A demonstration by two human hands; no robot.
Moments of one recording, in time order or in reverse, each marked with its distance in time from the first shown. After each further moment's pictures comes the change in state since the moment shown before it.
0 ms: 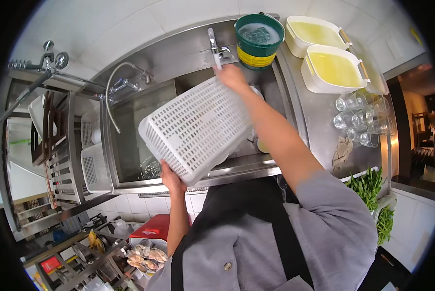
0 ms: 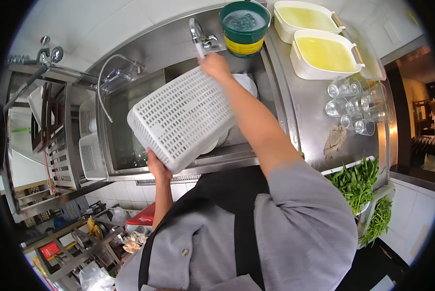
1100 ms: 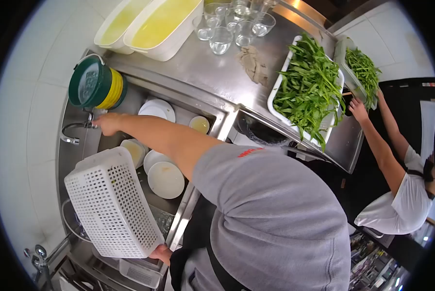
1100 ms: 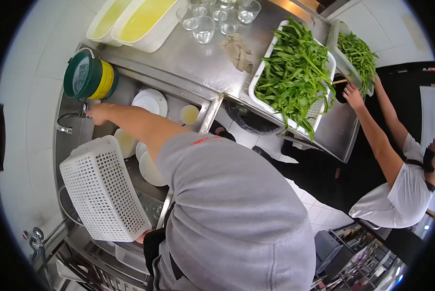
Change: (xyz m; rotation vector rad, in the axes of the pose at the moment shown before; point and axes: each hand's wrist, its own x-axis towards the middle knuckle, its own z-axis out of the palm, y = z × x) left_hand 0.108 0.059 -0.108 0.070 0.082 -0.141; right_hand 0.024 0.034 -0.014 -0.052 0.036 -0.191
